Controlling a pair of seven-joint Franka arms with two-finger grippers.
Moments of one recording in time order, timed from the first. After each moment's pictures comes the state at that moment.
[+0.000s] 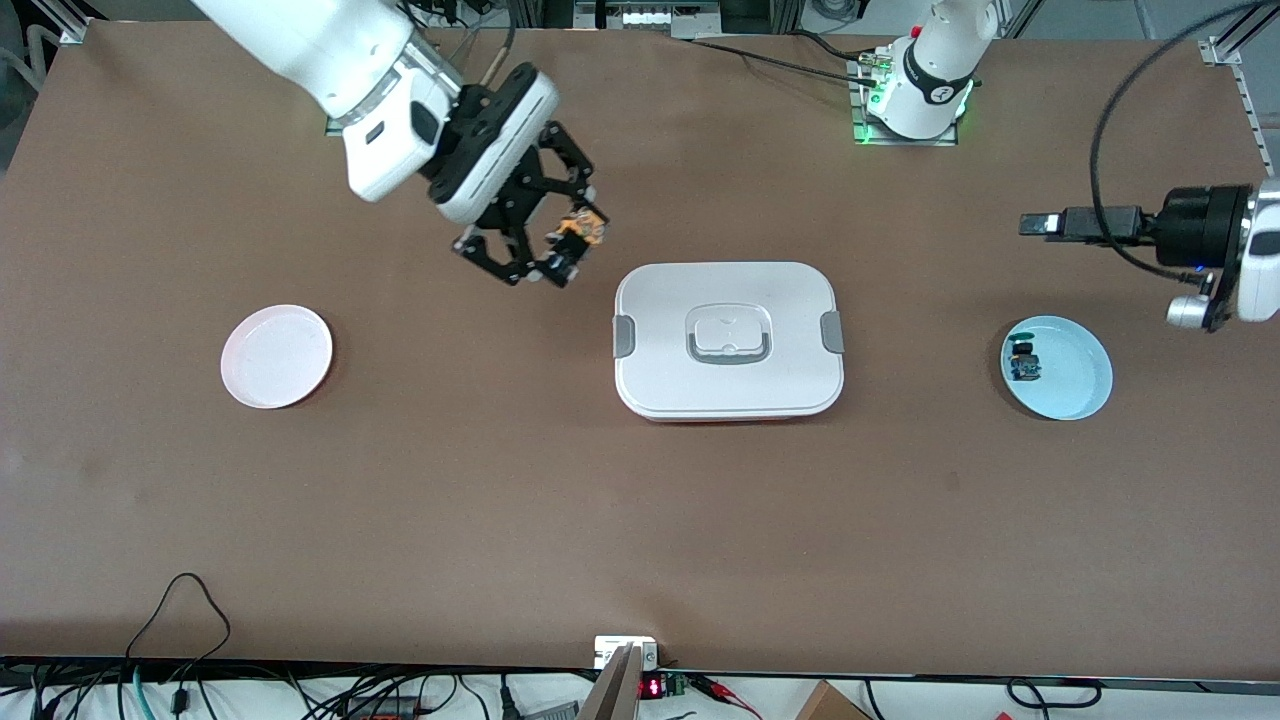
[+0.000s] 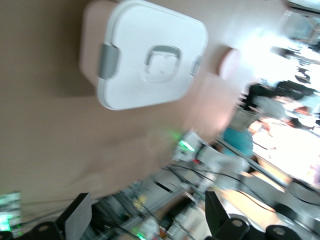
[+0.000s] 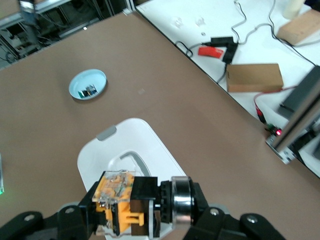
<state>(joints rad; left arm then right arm) 0.36 0.27 -0.15 -1.58 -0.84 1.19 -0.01 0.37 0.20 0.28 -1.51 0.42 2.28 -0.54</state>
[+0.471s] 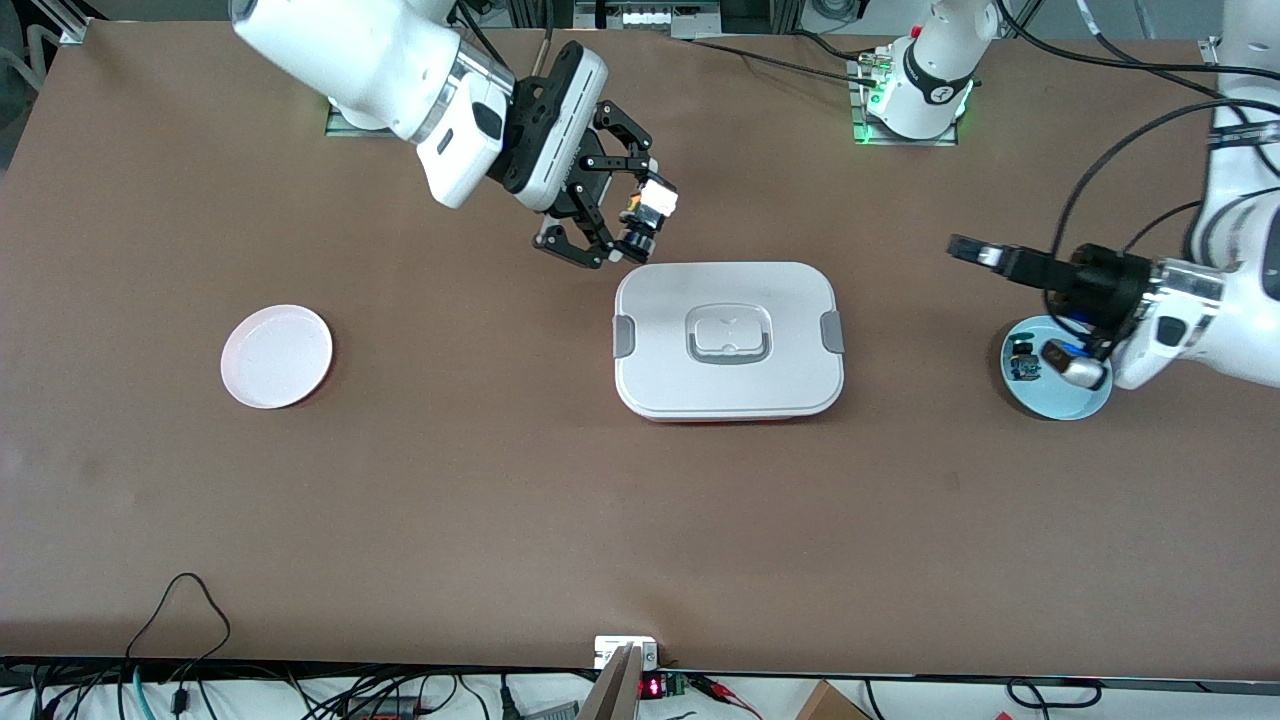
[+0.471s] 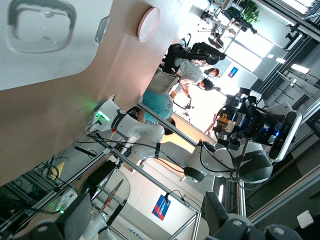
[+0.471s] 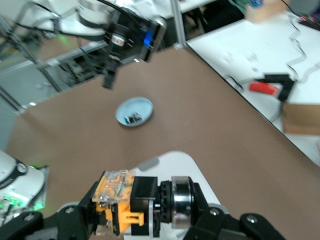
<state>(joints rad) 0.26 0.39 -0.22 -1.58 -1.20 1.25 -0.13 0.37 0.26 0.32 -1.51 0.80 2.34 -0.90</state>
